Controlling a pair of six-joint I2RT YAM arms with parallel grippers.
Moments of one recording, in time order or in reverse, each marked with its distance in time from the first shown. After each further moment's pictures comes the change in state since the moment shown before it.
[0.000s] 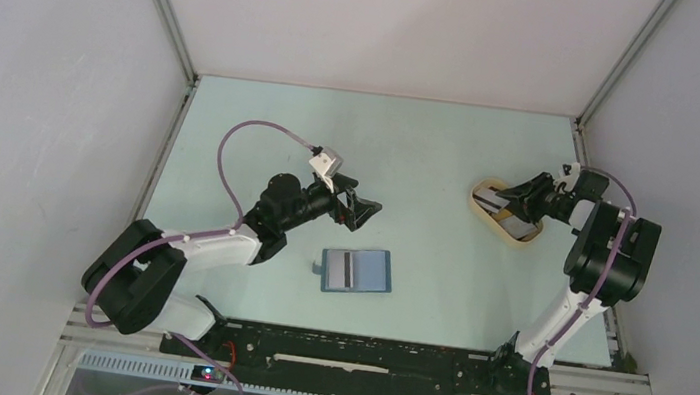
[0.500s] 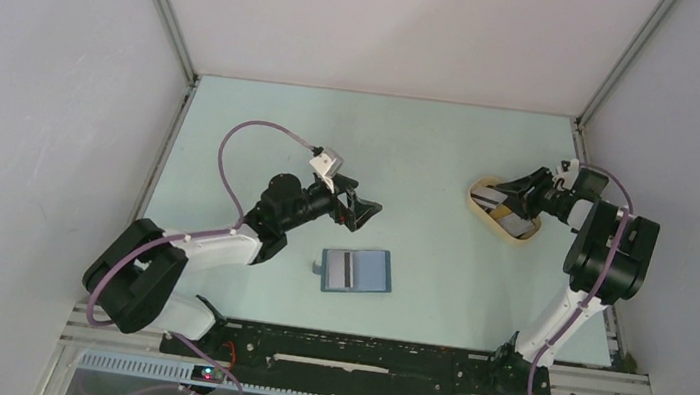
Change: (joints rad) left arm 0.000 0.006 0.000 0.000 0.003 0.000; right arm 0.007 0.014 0.000 0.084 -0.083 0.060
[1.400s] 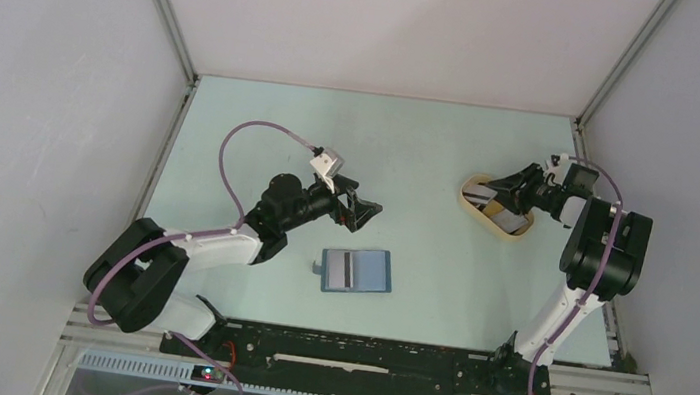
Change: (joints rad) left arm 0.000 0.006 0.000 0.000 0.005 -0.007; right arm 0.053 0.013 0.008 0.036 -0.012 0.016
